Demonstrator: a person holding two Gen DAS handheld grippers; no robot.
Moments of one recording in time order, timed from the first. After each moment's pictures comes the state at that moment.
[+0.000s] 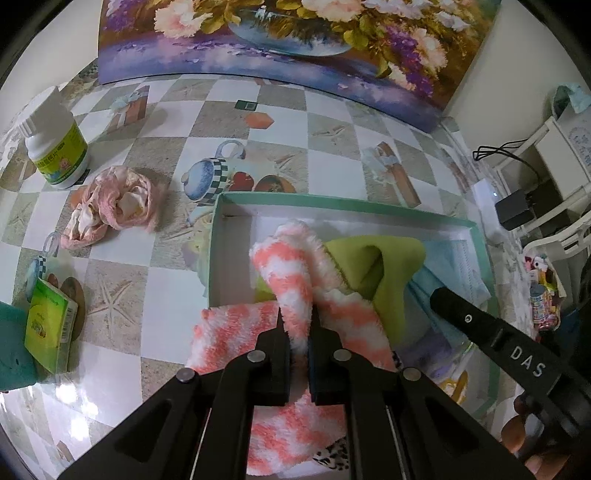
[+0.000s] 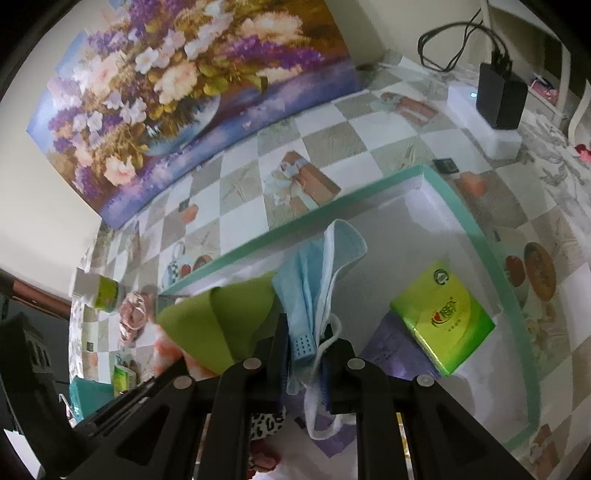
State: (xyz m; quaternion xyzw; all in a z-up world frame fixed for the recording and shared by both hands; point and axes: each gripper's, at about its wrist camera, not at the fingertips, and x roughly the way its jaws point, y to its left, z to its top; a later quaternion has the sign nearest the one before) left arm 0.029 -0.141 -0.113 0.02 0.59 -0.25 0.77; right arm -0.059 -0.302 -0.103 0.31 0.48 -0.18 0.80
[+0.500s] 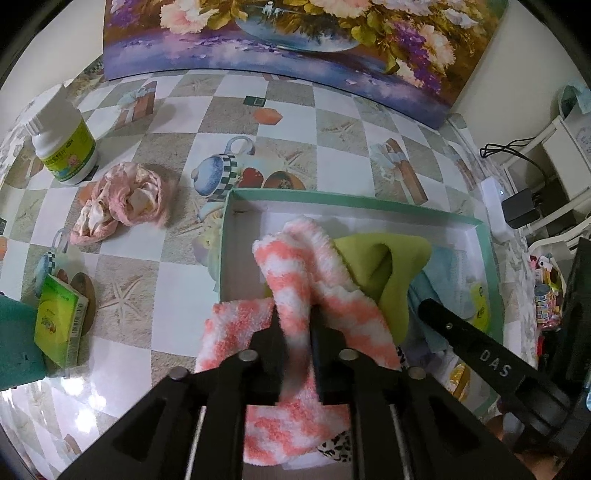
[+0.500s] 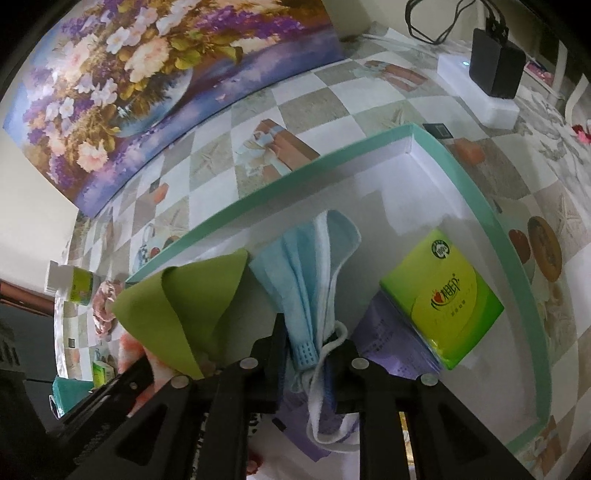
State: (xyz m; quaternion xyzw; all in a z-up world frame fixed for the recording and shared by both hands) left arm 0.030 -0.138 -0.110 0.03 0.60 -0.24 0.76; right arm -0.059 -0.306 -0.125 0.32 0.51 -0.20 0.77
